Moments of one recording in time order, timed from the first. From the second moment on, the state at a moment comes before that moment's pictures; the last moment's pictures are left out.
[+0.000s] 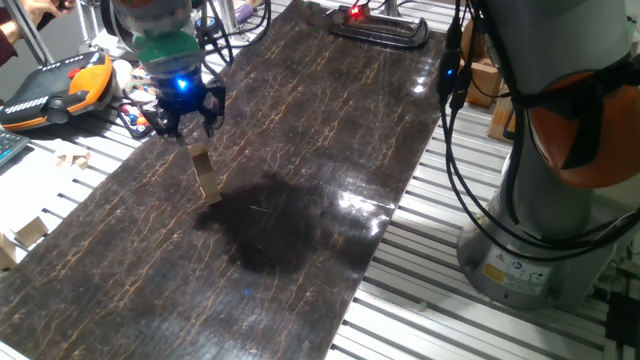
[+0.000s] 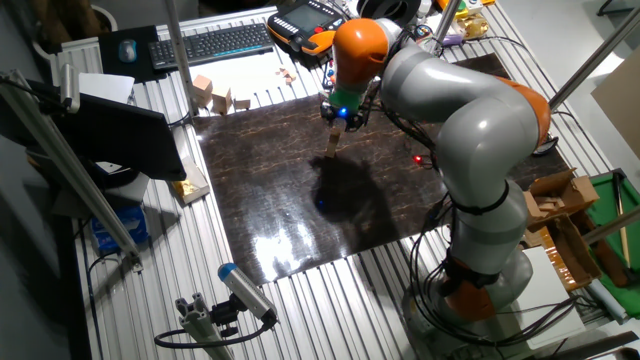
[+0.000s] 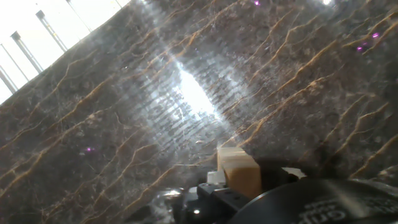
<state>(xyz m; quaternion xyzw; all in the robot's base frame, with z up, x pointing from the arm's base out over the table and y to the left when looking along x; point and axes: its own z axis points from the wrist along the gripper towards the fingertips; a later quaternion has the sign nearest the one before) 0.588 0.114 0.187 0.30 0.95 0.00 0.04</state>
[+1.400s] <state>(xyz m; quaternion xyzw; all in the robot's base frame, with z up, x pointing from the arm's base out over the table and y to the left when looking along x) 0.587 0.045 0.191 0.18 0.98 0.01 0.01</state>
